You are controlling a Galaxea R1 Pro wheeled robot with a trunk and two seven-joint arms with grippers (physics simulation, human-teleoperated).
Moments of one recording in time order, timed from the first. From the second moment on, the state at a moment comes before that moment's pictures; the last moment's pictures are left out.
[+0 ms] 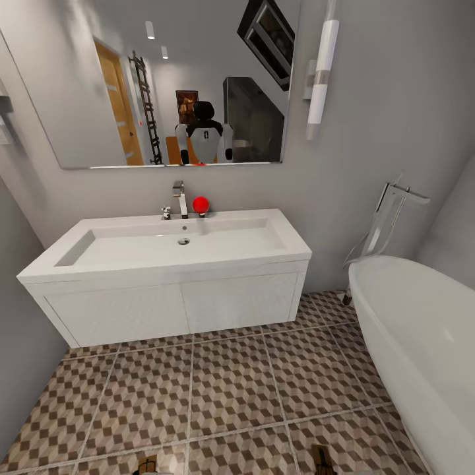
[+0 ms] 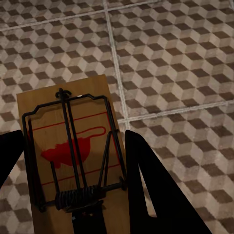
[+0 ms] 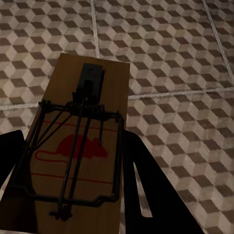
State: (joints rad) left arm -0.37 -0.05 -0.04 0.07 -0.09 -0.68 0.17; right arm -0.15 -0.03 0.02 -0.43 0.03 -0.40 -0.04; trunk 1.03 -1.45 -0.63
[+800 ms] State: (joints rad) left arm -0.49 -0.09 -0.03 -0.70 -0.07 0.45 0.17; right arm -0.45 0.03 0.02 -0.88 0.04 0.18 -0.10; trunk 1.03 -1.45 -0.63
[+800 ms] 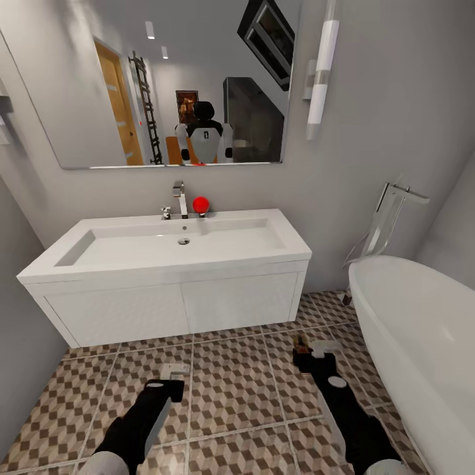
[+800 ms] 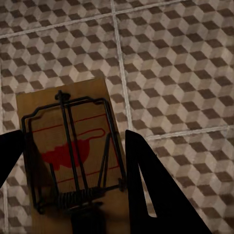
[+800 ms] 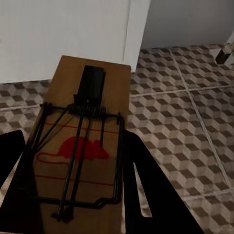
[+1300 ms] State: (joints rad) left arm -0.51 -0.08 -0.03 -0.49 -0.07 0.05 0.15; right arm -0.47 0.05 0.12 -0.88 0.04 0.16 -0.09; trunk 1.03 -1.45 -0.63
